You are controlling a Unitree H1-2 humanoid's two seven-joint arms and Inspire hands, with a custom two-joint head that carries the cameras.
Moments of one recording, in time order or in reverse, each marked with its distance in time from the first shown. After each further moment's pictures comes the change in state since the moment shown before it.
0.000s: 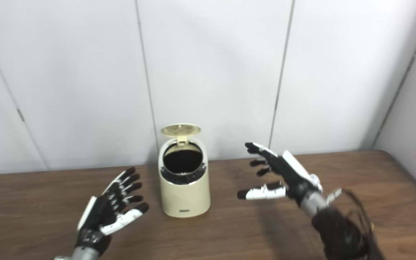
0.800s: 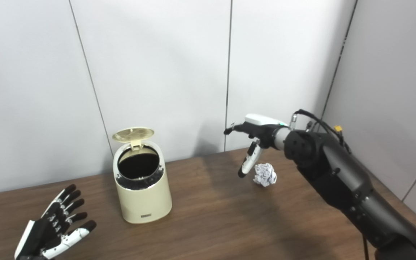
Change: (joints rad) left arm -0.004 0.044 0.025 0.029 -0.014 0.000 -0.019; right arm -0.258 -0.243 0.189 0.135 -0.243 0.119 0.390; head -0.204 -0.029
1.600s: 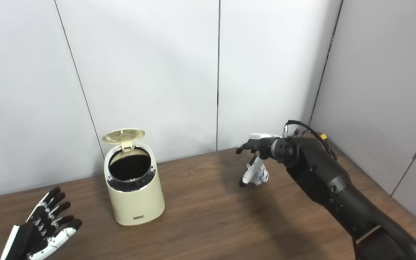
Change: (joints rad) left arm 0.000 0.000 0.010 -0.001 0.015 -0.002 0.022; right arm -0.018 0.037 0.039 0.249 -0.097 -0.004 0.046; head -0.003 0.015
